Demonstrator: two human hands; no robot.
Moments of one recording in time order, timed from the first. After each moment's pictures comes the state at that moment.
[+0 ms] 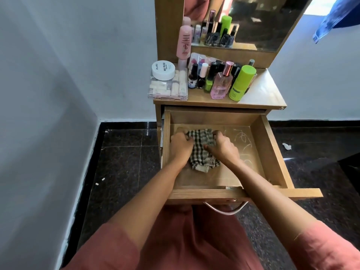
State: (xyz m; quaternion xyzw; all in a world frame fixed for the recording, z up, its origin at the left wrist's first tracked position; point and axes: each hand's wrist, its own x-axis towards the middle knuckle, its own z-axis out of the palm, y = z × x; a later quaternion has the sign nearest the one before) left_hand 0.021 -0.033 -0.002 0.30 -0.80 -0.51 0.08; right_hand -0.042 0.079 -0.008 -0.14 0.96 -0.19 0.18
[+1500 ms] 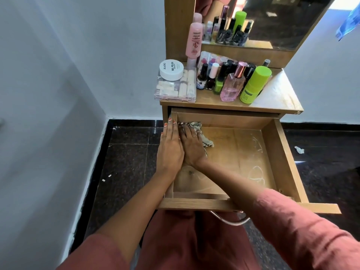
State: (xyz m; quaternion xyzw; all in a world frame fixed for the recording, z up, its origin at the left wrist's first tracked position) left_hand 0.040 -0.064 -0.021 0.25 -0.93 -0.27 0.08; right_hand -0.032 -0.007 -0.056 -0.39 0.91 -0.09 0.08
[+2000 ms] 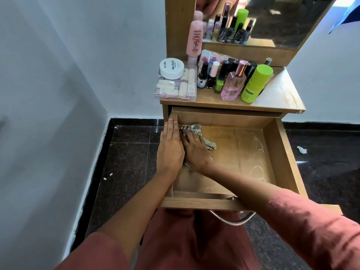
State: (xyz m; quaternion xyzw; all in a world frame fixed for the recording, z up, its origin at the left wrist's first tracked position) left_hand 0.041 -0.061 -0.023 0.25 -0.94 -0.23 0.09; right_hand -0.026 0.013 -0.054 -0.44 0.89 -0.08 0.08
